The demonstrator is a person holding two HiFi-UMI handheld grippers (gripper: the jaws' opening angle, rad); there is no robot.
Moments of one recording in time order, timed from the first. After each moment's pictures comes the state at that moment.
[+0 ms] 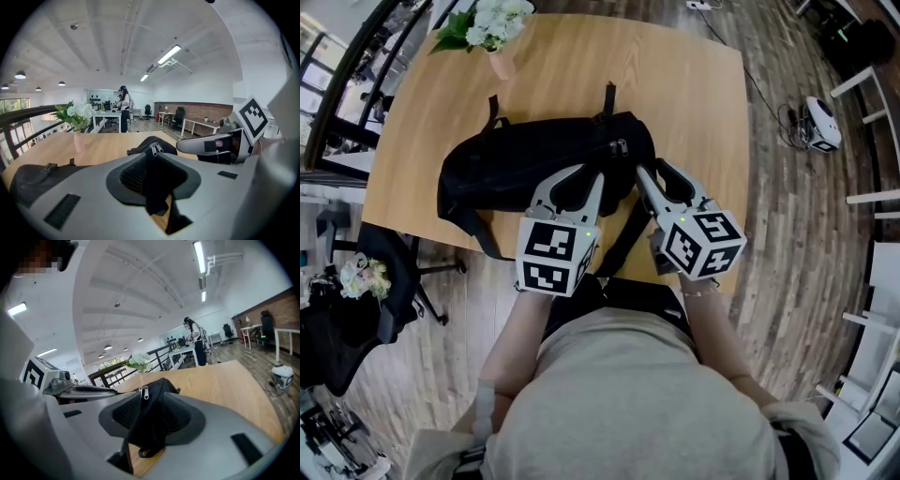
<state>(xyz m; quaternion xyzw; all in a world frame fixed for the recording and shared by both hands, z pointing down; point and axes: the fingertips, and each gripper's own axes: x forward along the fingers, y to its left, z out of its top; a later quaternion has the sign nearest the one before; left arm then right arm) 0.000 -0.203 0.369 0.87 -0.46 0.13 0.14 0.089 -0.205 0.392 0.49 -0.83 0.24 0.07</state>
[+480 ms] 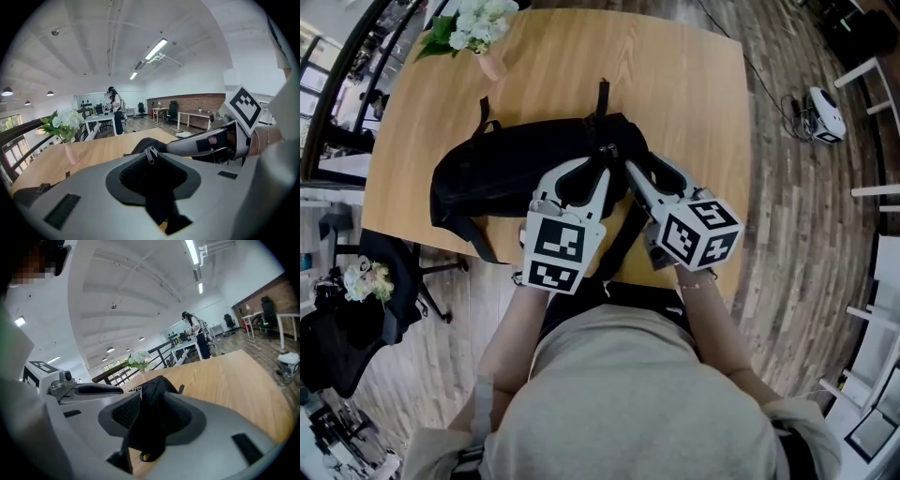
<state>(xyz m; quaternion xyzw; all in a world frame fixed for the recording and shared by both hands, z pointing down) 0.029 -0.224 0.372 0.88 -0.43 0.18 0.08 0.087 -0.227 0.406 0.46 -0.84 0.28 0.05</state>
